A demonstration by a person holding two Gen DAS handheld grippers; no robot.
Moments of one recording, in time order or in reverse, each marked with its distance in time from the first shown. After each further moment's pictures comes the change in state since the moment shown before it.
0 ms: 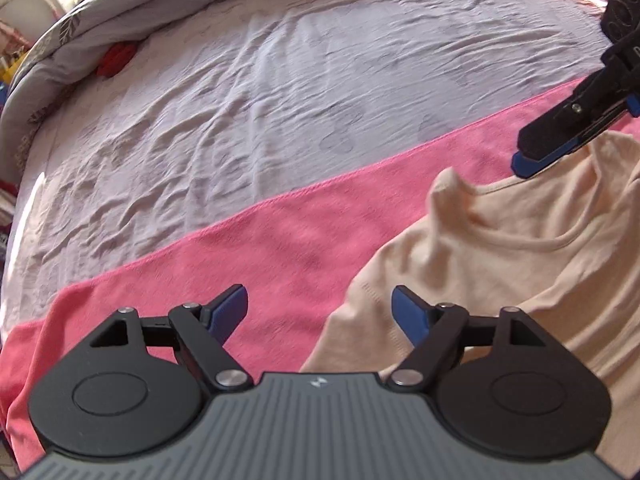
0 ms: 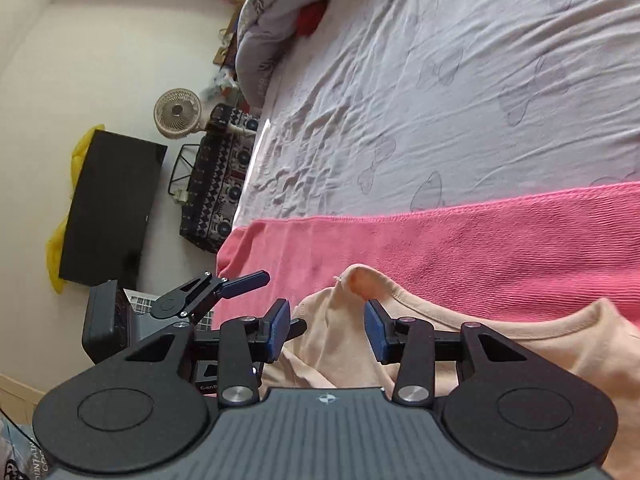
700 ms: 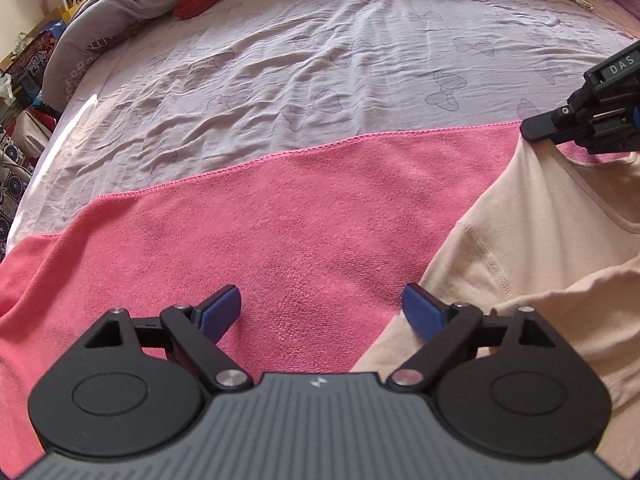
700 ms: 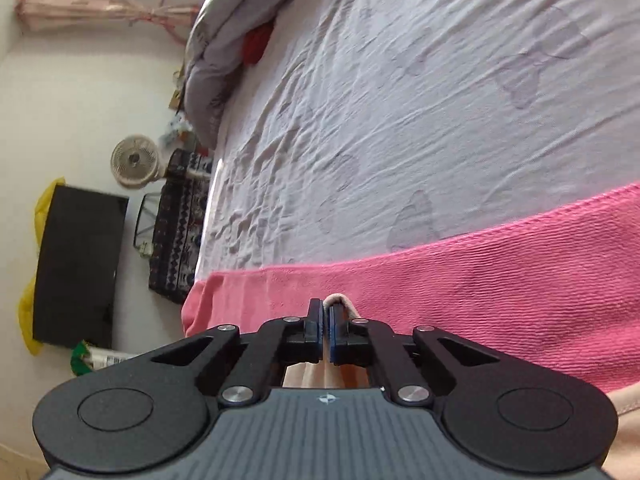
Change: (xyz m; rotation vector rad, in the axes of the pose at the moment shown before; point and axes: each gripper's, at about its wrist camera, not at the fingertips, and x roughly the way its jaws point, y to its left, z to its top) left arm 0.016 0.046 -0.049 -0.192 -0.034 0.022; right arm 0.044 -0.027 0.005 0.212 -0.183 -0.040
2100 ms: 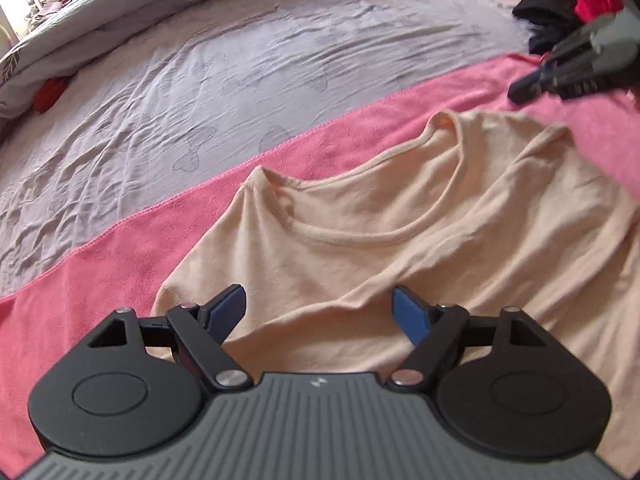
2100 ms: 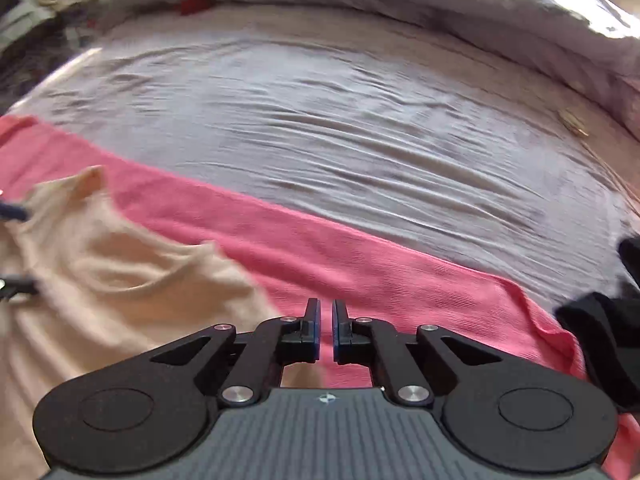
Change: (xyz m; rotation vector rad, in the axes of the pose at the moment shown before) left arm -0.058 -0.156 0.013 0.275 -0.081 -0.288; right arm -0.163 0.030 -0.089 -0.895 -0.014 -0.713
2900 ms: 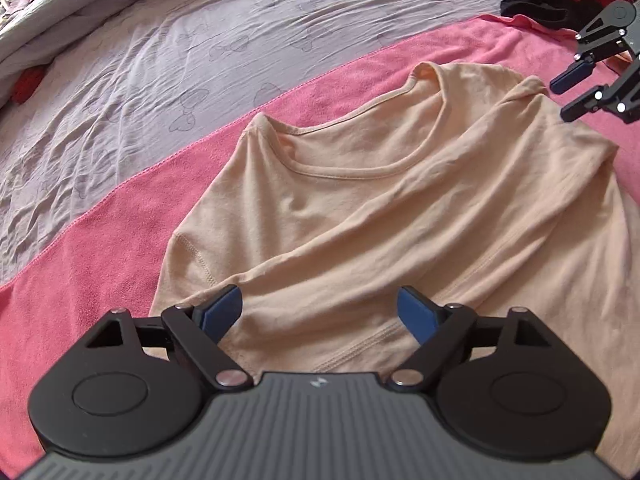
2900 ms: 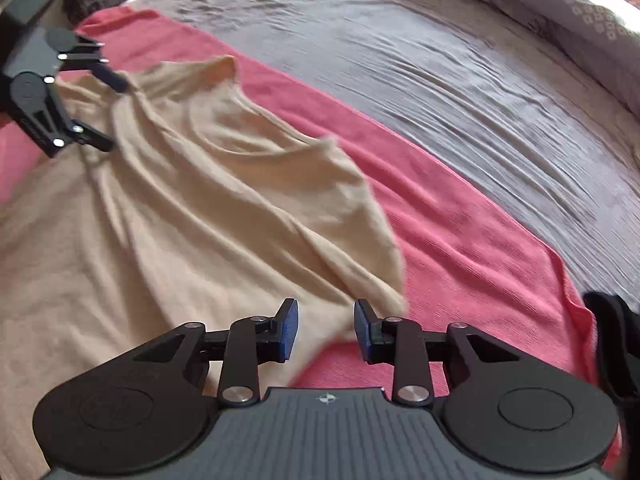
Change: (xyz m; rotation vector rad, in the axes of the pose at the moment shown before) left arm -0.007 0.017 -0.030 0.089 0.143 -0.002; right arm -0.028 0.030 -0.044 -0.222 0.154 0.078
